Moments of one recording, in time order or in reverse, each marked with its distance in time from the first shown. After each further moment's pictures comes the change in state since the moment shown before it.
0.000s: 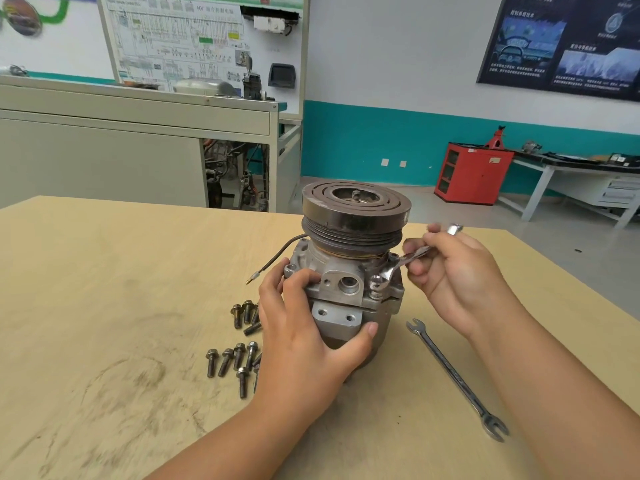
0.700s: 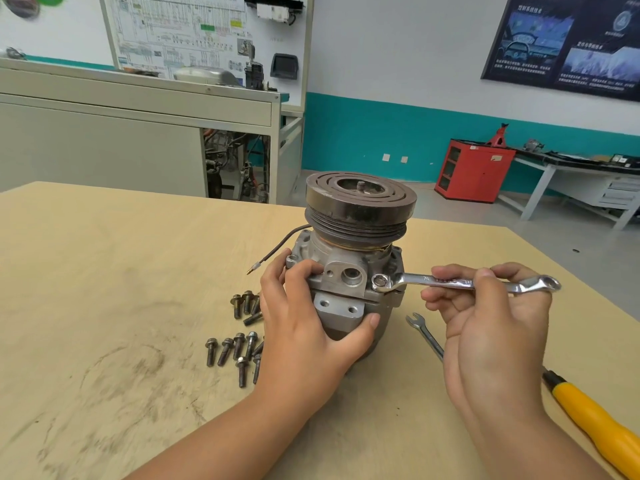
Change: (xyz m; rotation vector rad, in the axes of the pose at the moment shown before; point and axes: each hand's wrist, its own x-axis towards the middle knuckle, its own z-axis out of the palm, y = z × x) left_hand -0.001 0.002 0.000 -0.012 0.018 -0.008; right_hand -0.067 0.021 0.003 -0.049 0.250 -0.425
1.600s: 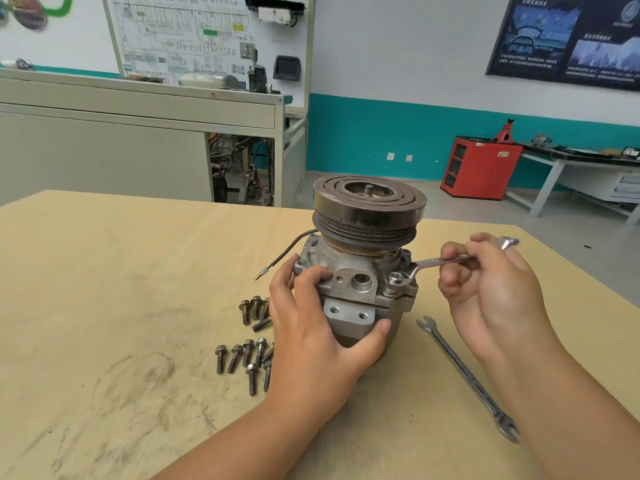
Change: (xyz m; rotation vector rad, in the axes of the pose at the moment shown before) left_hand 0.000 -0.002 0.001 -0.005 -0.014 -0.001; right_hand 0.046 0.000 0.009 0.112 -0.062 0.336
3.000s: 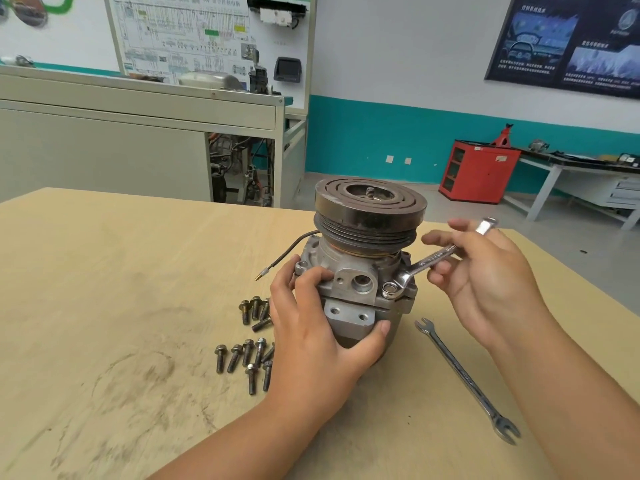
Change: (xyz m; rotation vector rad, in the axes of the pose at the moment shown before) left_hand 0.000 0.000 0.000 -0.005 0.006 0.006; right_hand 0.010 -0.005 0.007 -0.270 -0.052 -0.014
